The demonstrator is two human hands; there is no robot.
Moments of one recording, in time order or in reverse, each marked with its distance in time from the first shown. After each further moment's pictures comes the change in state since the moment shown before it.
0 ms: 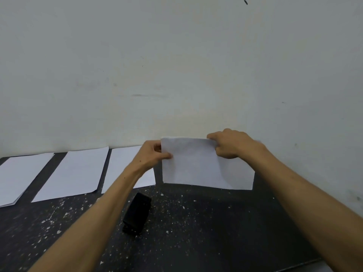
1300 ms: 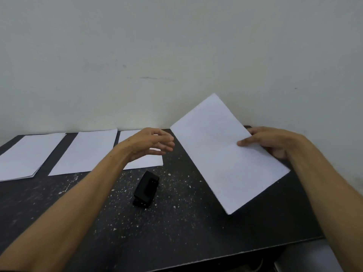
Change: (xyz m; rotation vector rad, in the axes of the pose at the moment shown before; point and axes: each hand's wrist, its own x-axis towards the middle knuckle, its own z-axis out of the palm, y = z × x) left_hand -0.031 -0.003 -0.036 -0.205 -0.278 -0.213; right_hand -0.038 0.070 0.028 1.171 -0.318 0.230
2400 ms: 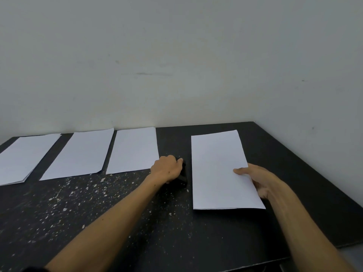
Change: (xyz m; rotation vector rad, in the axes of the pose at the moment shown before) left_hand 0.061 -0.073 0.087 0.912 0.309 -0.186; right_hand 0.048 0.102 0.055 0.539 0.182 0.233
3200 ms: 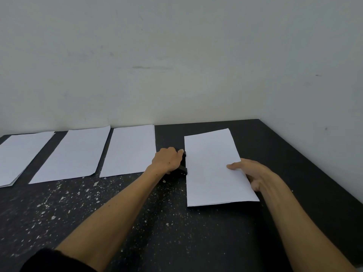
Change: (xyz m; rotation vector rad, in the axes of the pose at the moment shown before) left_hand 0.050 0.007 -0.001 -0.007 -0.017 -0.027; right_hand 0.046 -0.023 0.018 -0.091 -0.015 0.062
